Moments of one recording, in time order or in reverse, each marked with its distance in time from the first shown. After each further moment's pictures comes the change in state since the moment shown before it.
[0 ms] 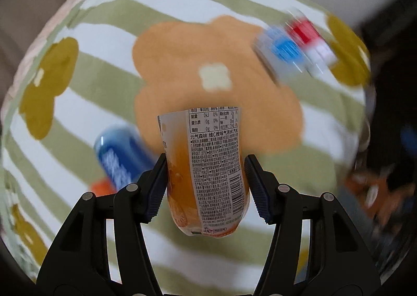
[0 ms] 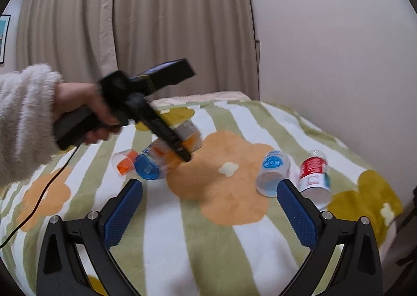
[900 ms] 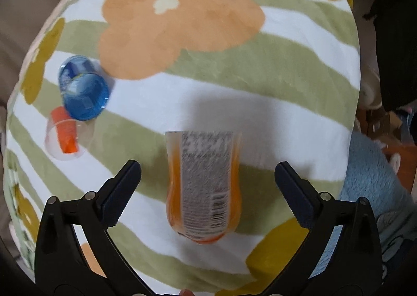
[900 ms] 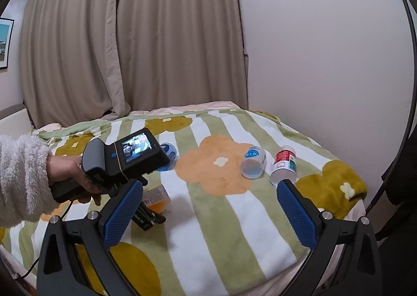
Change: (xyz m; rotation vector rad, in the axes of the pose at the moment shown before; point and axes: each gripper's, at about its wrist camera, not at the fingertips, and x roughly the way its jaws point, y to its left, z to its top) left arm 0.034 -0.066 -0.109 0.057 0.024 0.099; right arm -0.100 0.007 -0.019 0.008 -0.034 -0.014
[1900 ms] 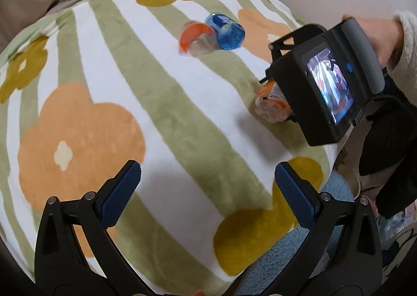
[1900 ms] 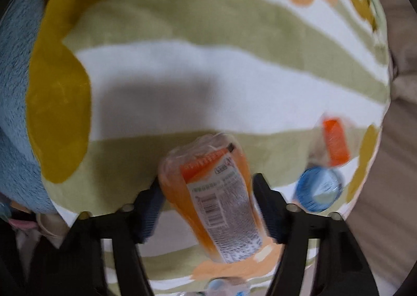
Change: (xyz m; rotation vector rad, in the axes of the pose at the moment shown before) left arm -0.070 0.082 -0.231 -0.619 -0.332 -0.061; right arm 0.223 0.198 -0.091 -1.767 0.759 0.527
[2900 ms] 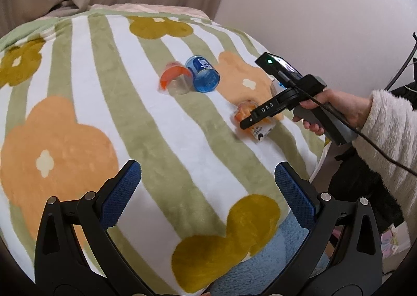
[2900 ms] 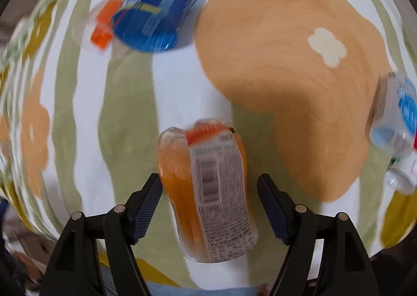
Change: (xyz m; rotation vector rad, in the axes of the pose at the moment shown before) left arm -0.036 -0.015 0.009 -0.106 -0.186 -0.152; right arm 0.052 -0.084 -0.161 1.516 0.019 0.561
